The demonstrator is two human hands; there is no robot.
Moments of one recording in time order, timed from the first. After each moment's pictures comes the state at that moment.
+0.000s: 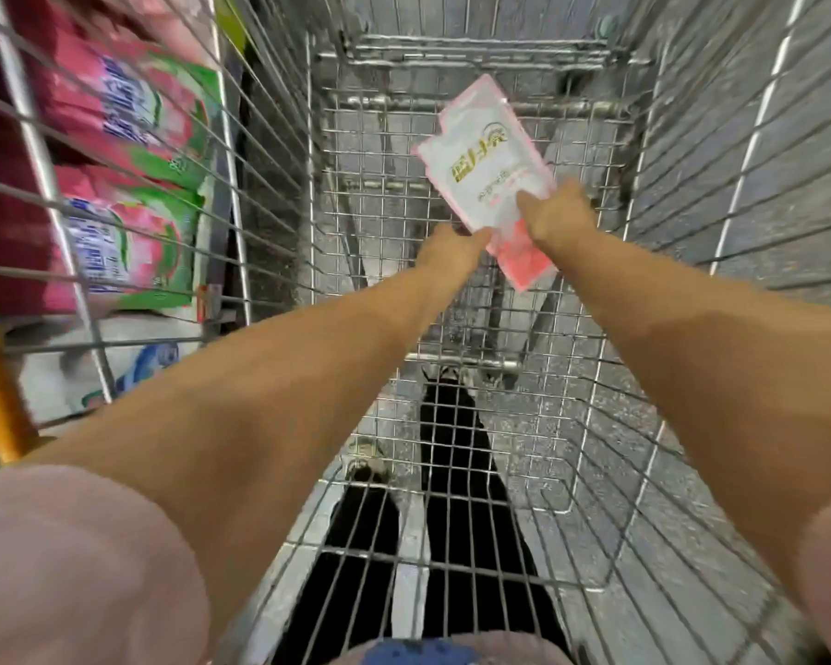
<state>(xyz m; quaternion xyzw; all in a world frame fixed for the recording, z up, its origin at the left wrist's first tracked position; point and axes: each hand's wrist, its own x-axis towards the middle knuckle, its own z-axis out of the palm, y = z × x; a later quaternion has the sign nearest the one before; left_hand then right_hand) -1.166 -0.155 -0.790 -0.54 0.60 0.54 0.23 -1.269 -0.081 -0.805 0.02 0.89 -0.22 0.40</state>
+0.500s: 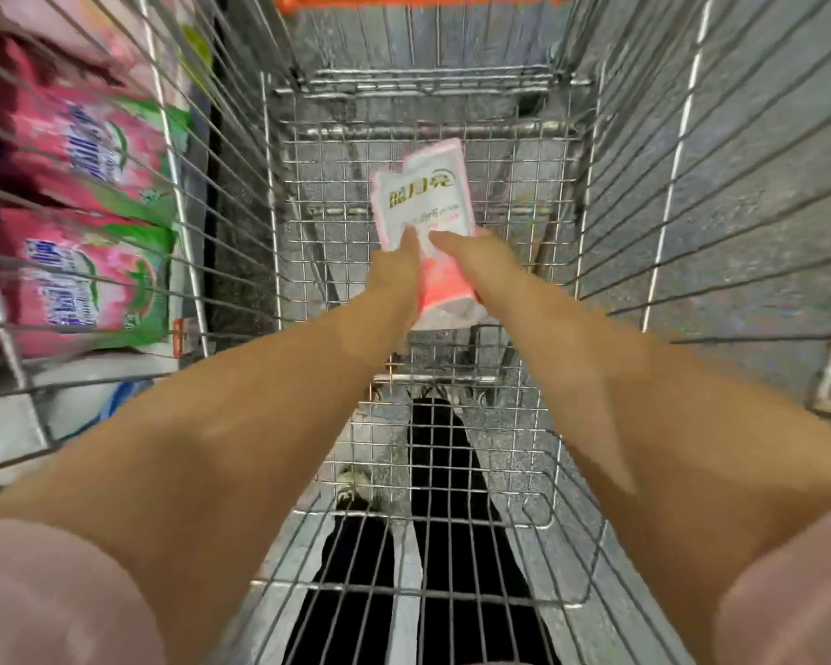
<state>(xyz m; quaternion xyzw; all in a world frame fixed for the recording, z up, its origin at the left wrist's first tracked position) -1.171 -0.150 -0.796 -0.67 0.44 0.59 0.08 -1.231 -0.082 -0.787 0.12 0.70 -0.46 0.54</state>
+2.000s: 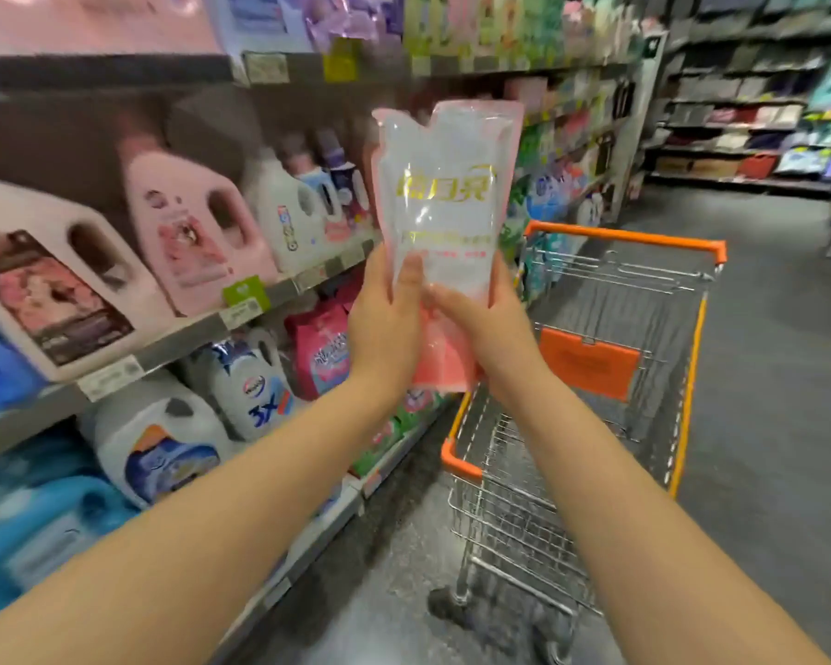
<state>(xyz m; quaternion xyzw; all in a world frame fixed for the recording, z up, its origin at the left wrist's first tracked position) -0.721 0.043 -0.237 -0.37 0.67 0.35 -0.54 -0.814 0.080 -0.243 -0.43 0.44 -0.71 0.33</state>
